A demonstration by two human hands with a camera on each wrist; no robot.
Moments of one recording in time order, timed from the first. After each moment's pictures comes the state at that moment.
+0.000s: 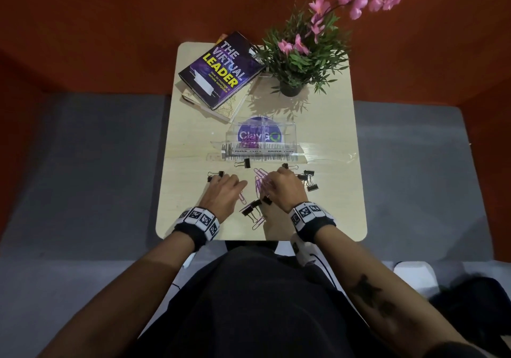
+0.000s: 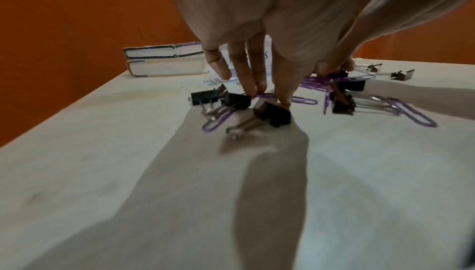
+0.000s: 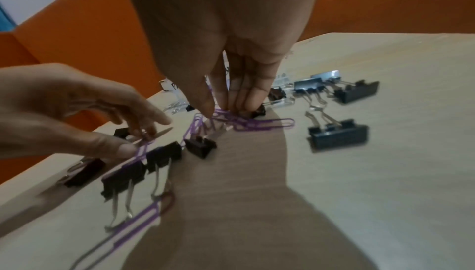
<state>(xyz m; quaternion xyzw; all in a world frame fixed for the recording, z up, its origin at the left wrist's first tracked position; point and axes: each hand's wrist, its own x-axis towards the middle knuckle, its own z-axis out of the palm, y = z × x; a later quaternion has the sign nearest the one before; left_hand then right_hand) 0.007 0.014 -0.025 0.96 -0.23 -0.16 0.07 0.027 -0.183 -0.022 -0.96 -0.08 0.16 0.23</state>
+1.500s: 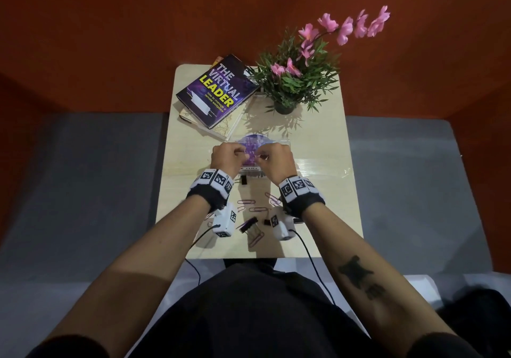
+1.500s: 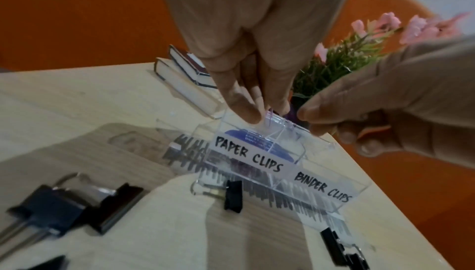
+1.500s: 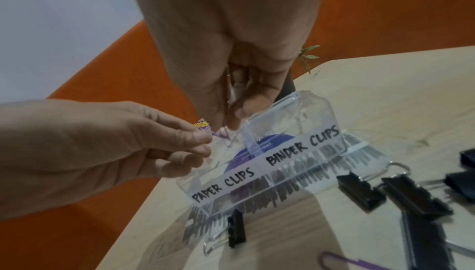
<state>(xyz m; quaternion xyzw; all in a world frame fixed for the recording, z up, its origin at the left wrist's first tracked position) 0.121 -0.021 0.026 0.90 0.12 -0.12 0.40 0.114 -0.163 0.028 -0.94 -0.02 0.09 0.32</state>
